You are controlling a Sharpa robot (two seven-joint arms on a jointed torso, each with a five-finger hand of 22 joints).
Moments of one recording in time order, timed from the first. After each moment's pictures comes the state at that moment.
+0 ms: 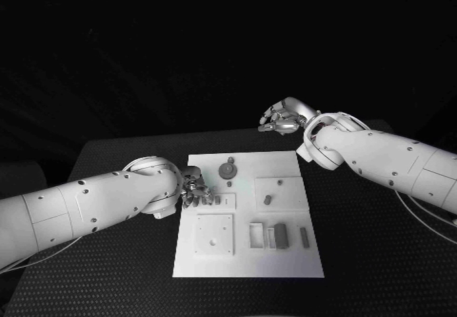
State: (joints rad) left arm 1.31 -0.58 -0.19 1.33 -1.06 0.04 -0.47; left_hand 0.89 0.09 0.58 -0.29 0.25 1.10 0.06 0.29 0.78 1.31 -0.03 0.60 0.73 1.13 -0.09 1.04 0.81 0.02 1.21 -0.19 0.37 1.31; right arm 1.27 -0.68 0.04 1.16 -1.09 -0.36 0.02; right_hand 1.03 -0.12 0.57 -0.25 0.07 0.97 0.12 0.30 0.60 0.94 0.01 1.16 0.95 1.09 -0.09 1.43 0.85 0.25 1.02 0.04 0.87 1.31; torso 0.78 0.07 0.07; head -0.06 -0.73
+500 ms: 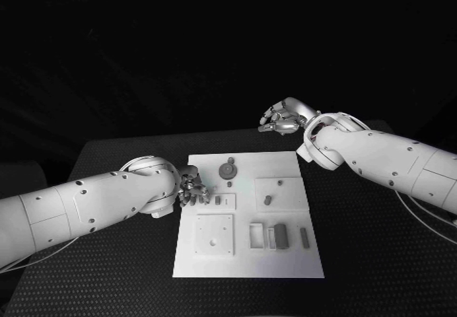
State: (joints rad) left arm 1.31 -0.59 -0.19 1.33 -1.08 0.03 -0.47; left_hand 0.89 0.09 0.58 -0.29 0.28 1.10 0.06 0.28 0.78 1.32 -0.03 0.60 0.73 1.13 -0.09 1.05 0.81 0.02 1.22 -0.19 0.37 1.31; right arm 1.27 -0.68 0.04 1.16 -1.09 -0.36 0.03; right_hand 1.03 -0.12 0.57 -0.25 0.07 0.97 0.12 0.30 0.59 0.94 0.01 1.16 0.95 1.09 -0.09 1.43 0.85 0.25 1.02 0.04 0.87 1.31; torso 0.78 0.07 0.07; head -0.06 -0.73
